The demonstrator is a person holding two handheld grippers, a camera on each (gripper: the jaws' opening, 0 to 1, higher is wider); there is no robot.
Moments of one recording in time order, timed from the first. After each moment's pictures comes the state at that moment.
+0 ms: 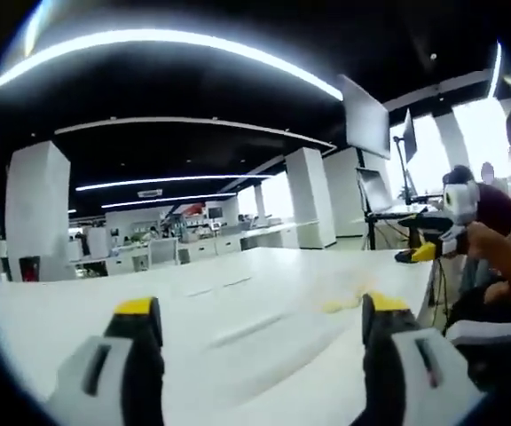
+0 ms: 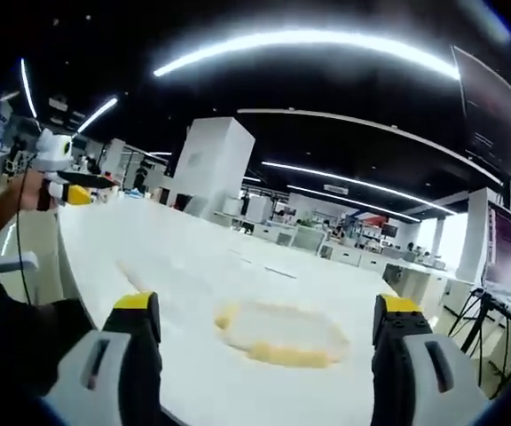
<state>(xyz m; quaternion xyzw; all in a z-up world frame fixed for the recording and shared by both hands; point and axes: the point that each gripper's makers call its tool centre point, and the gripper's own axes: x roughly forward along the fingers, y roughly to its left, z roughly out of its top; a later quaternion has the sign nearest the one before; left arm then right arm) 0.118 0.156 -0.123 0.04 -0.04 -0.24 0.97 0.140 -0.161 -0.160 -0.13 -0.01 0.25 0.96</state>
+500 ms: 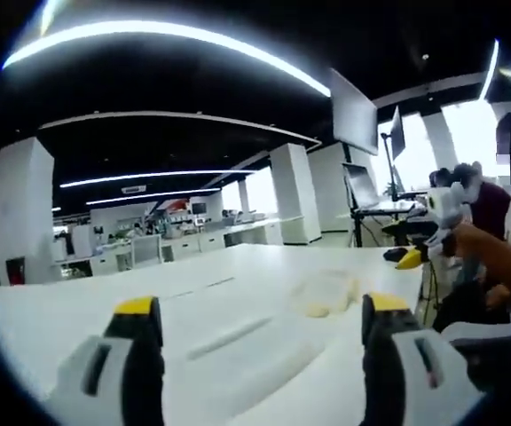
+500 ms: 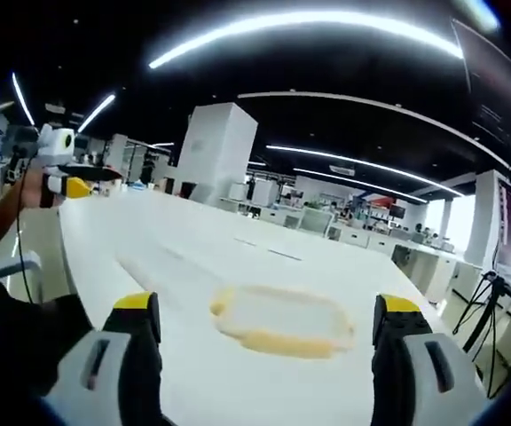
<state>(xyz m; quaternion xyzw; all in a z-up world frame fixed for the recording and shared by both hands) 0.129 0.119 -0.124 0.07 -0.02 -0.28 0.96 0.161 -0.170 -0.173 -0.12 0.02 0.26 0.96</state>
